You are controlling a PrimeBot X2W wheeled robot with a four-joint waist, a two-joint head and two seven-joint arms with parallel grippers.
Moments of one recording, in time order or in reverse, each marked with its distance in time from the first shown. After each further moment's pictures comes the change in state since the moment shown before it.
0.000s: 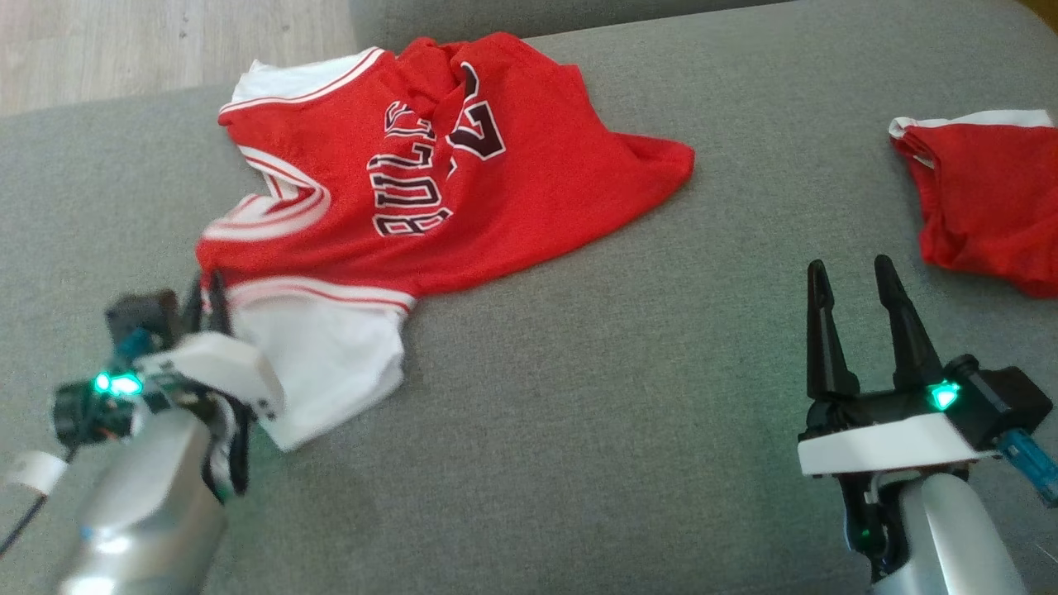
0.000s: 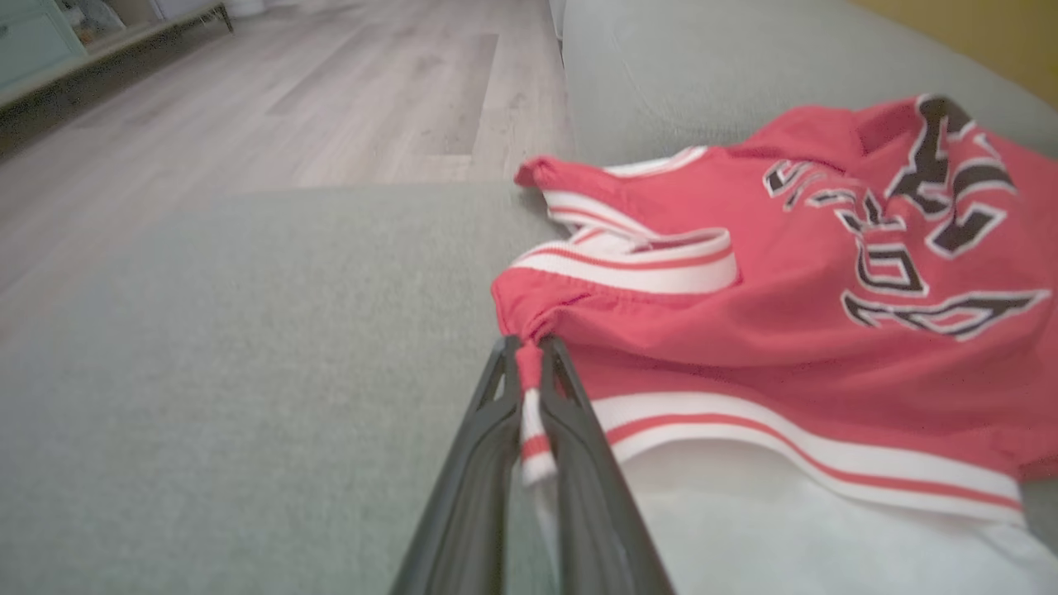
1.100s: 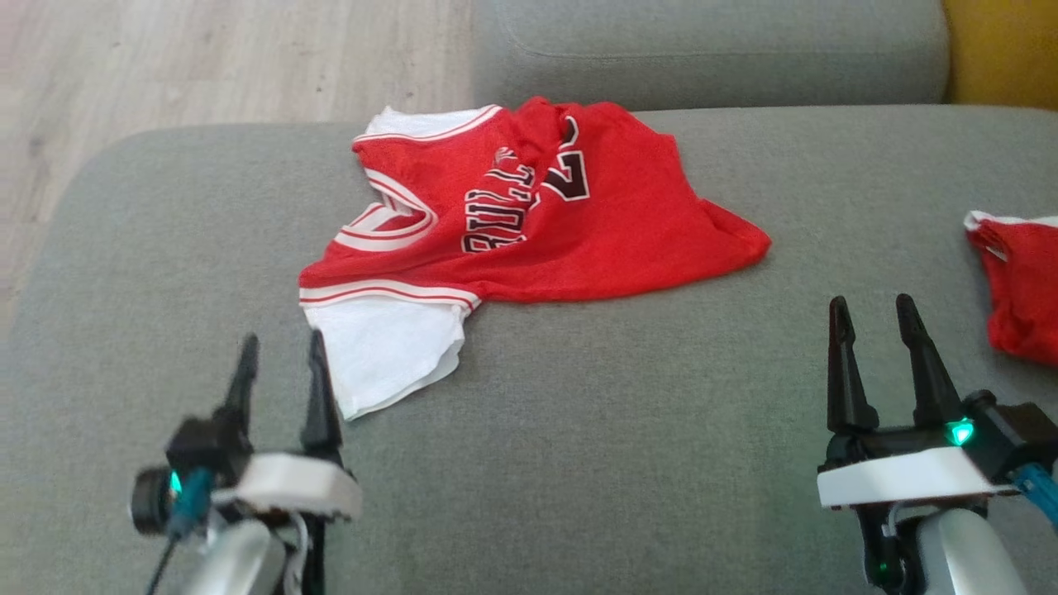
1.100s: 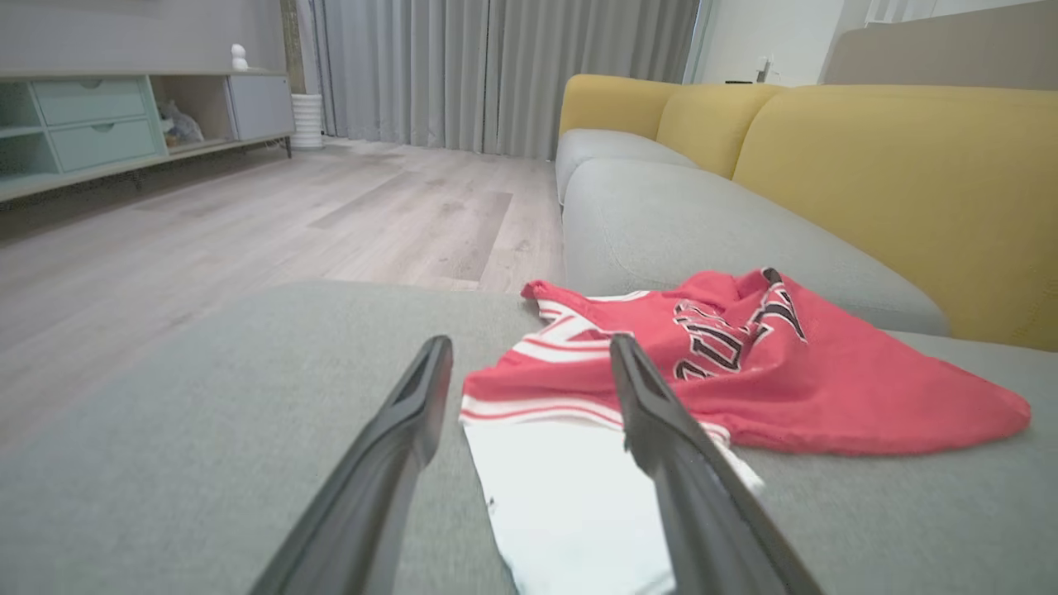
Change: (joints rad) left arm 0.312 -0.027 0.022 -0.416 0.059 0.048 -0.161; right arm 0.072 0.000 -0.045 -0.008 -0.013 0.000 0.000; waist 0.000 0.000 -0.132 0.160
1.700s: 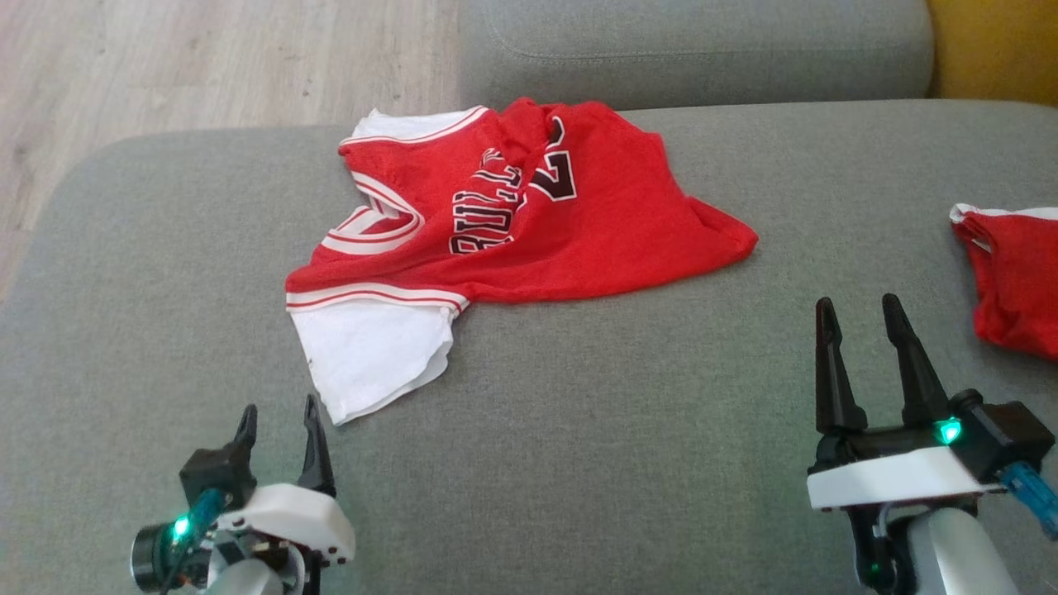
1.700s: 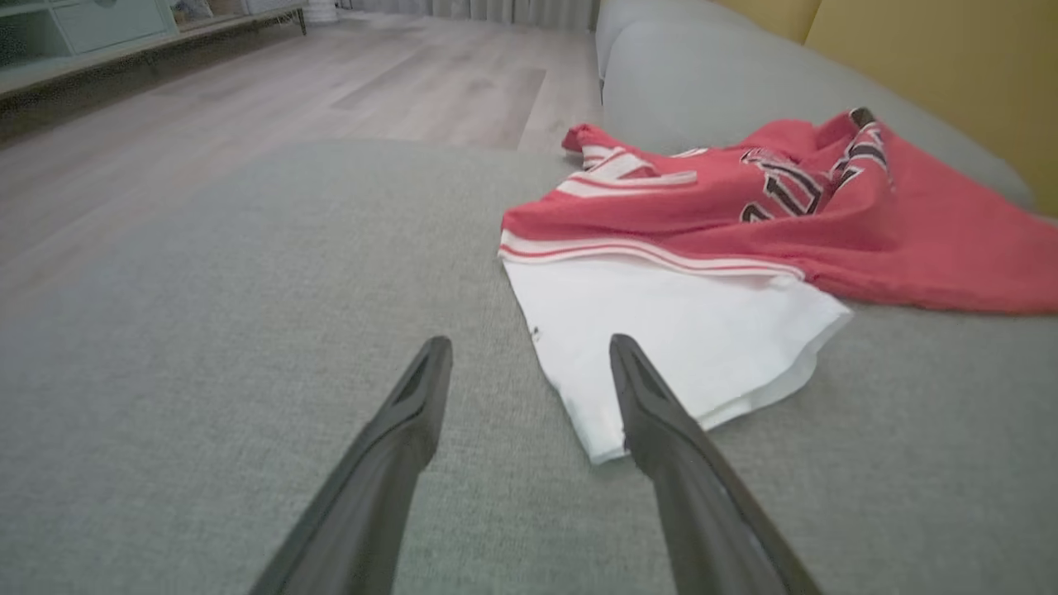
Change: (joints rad) left arm 0.049 -0.018 0.006 0.097 -0.018 0.033 0.086; right arm -0.002 0.000 0.023 0.002 -0.002 0.000 0.000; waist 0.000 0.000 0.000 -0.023
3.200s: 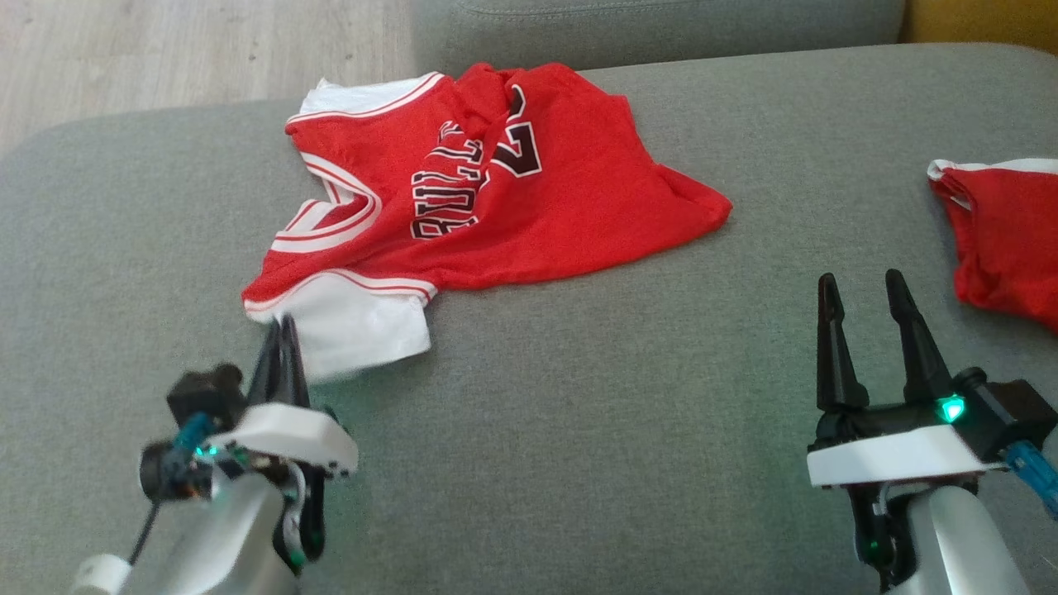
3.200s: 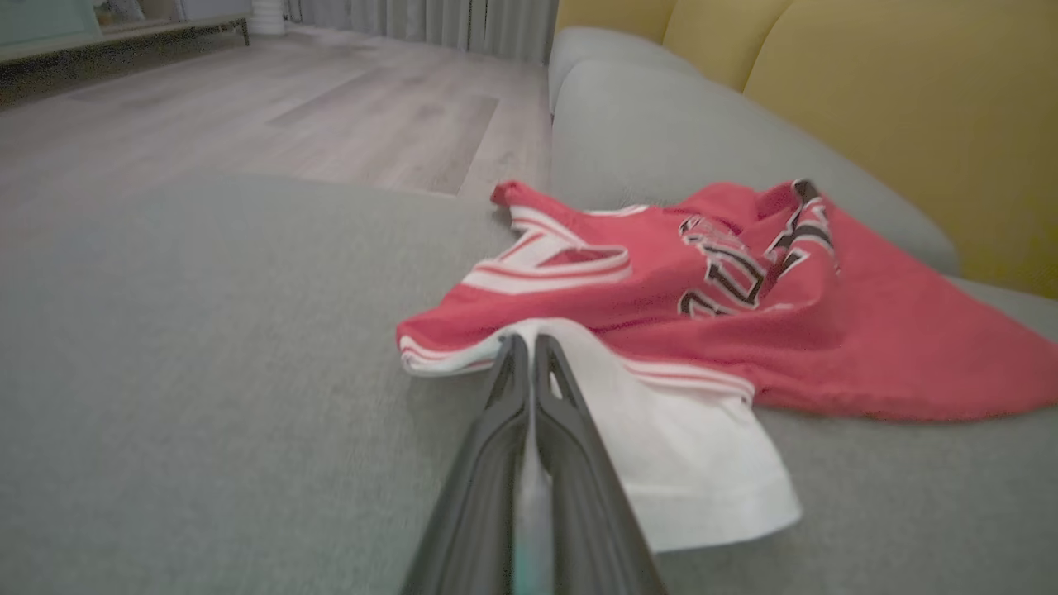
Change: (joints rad) left arm -0.211 -0.062 0.001 0.233 -0.060 -0.129 -0.063; right arm -0.045 0.000 0.000 0.006 -0.001 0.000 0.000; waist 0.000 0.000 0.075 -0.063
